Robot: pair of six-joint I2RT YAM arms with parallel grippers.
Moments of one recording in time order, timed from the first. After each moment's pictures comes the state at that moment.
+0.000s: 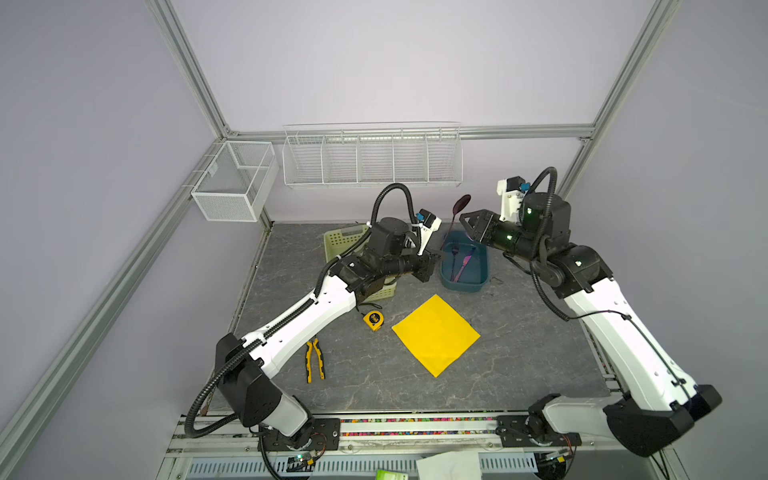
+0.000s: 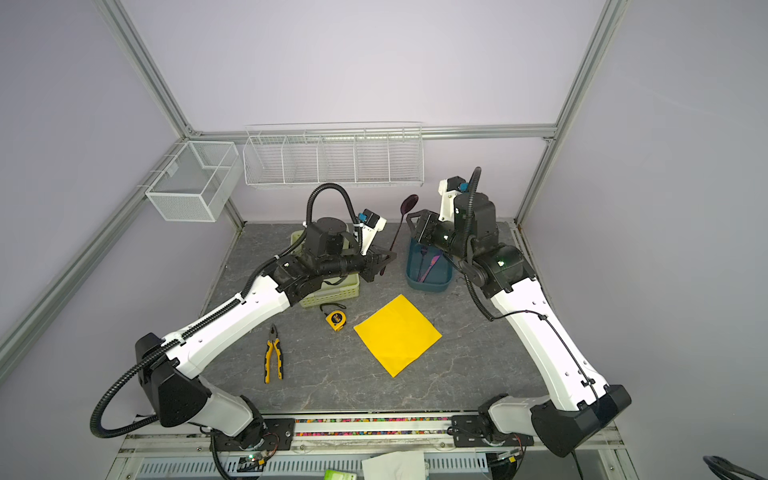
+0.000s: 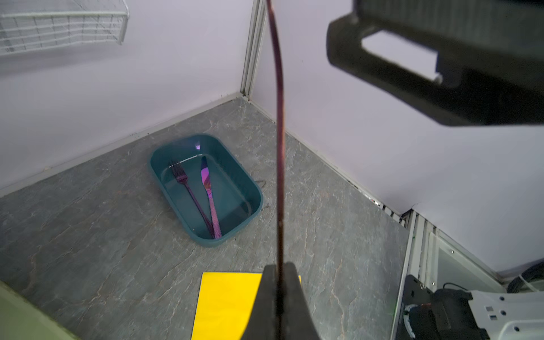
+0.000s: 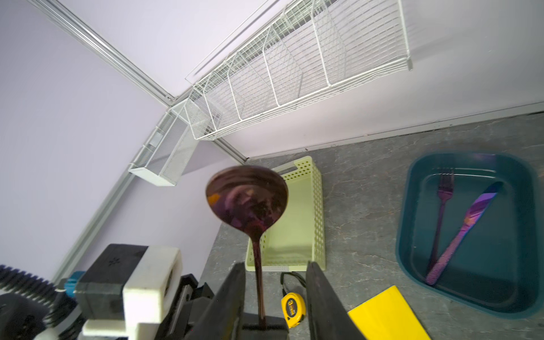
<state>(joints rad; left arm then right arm) -0.81 1.53 1.48 -0.30 0.29 -0.19 0.48 1.32 1.60 -0.58 -0.17 0.62</state>
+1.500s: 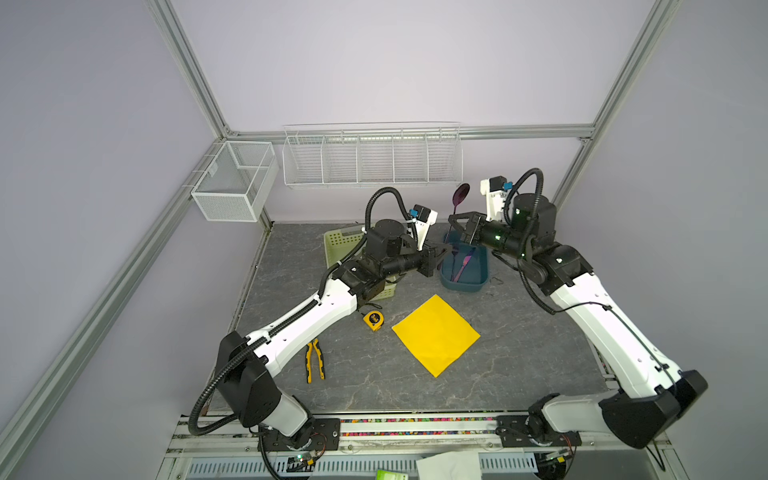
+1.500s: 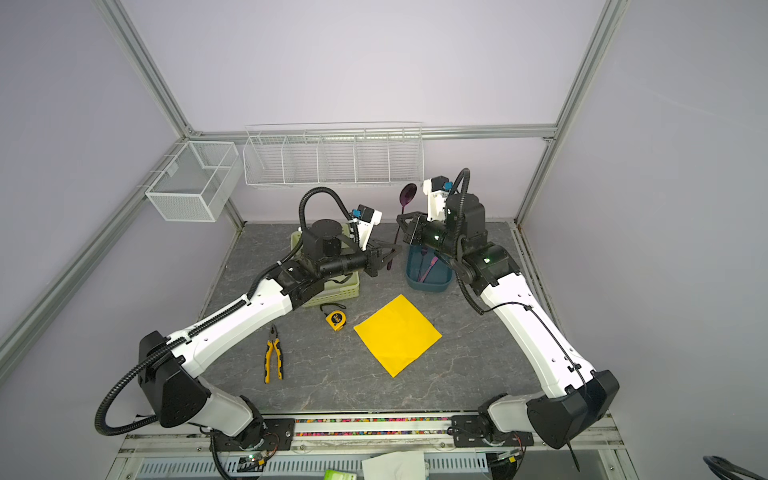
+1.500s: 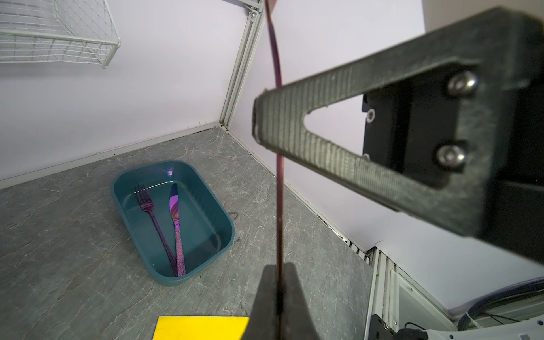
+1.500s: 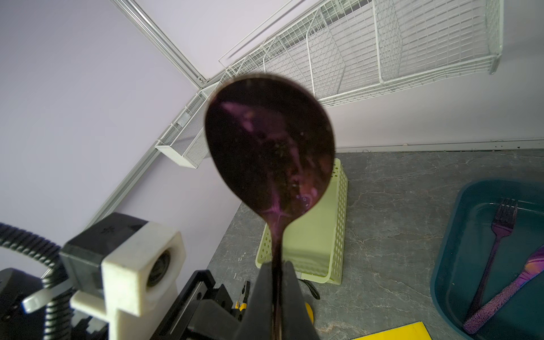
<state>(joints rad) -0.80 1.53 1.41 -0.08 0.36 -0.36 0.48 1.36 1.53 -0.42 -0.29 0.57</state>
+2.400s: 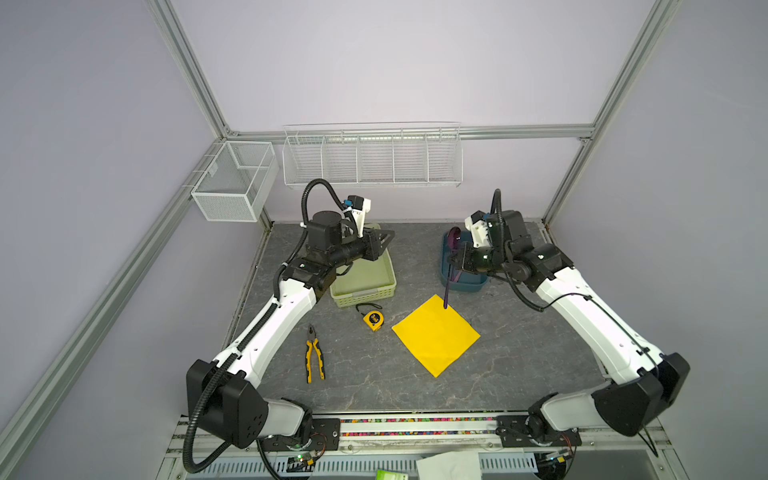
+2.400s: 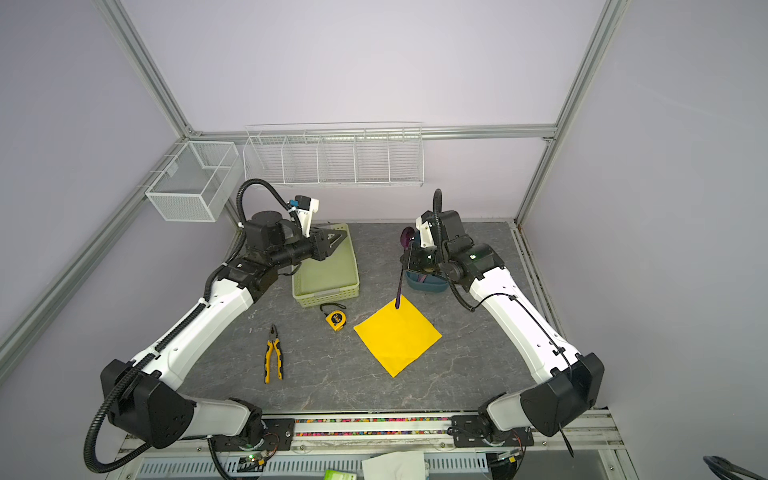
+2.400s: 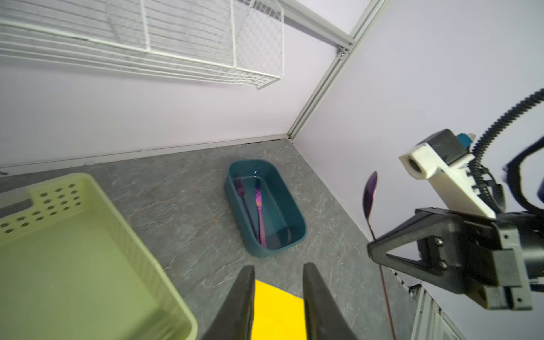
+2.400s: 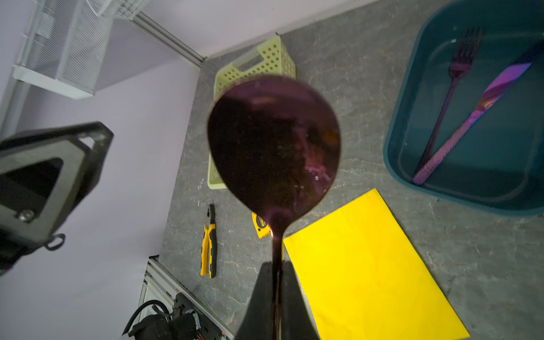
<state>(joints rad) -0.40 1.38 1.27 -0.18 0.50 -0.35 0.50 1.43 1.48 -0.81 -0.27 0.59</state>
